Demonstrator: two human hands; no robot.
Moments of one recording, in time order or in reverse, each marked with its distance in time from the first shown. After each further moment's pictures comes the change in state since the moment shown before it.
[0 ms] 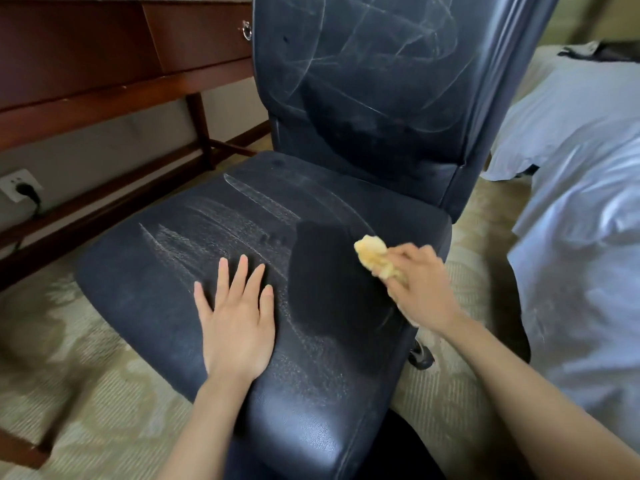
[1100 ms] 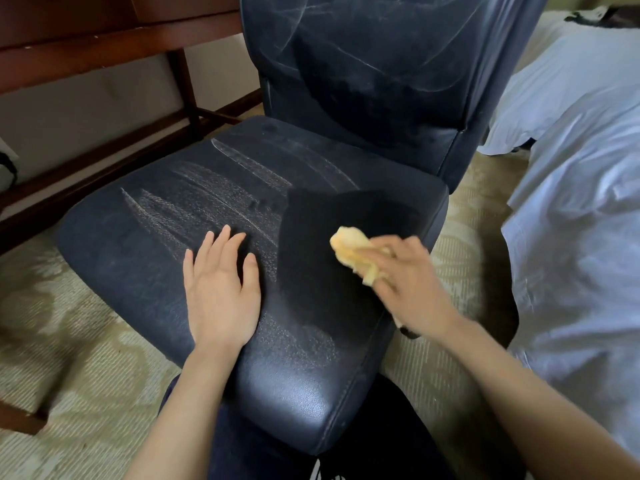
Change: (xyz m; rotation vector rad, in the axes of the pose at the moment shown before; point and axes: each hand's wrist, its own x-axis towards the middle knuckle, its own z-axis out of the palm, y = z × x) left_hand -0.005 -0.004 -0.005 -0.210 0.120 -0.025; right_hand -0.041 -0.029 -0.005 0.135 -0.005 -0.148
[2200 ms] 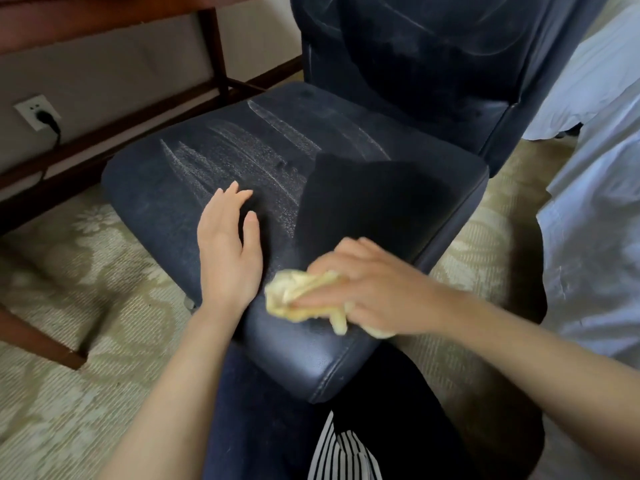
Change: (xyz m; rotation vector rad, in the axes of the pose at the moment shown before) left_hand -0.010 -0.014 -0.009 -0.305 0.119 -0.007; right_hand -0.002 -0.062 -0.004 0.051 -0.387 -0.604
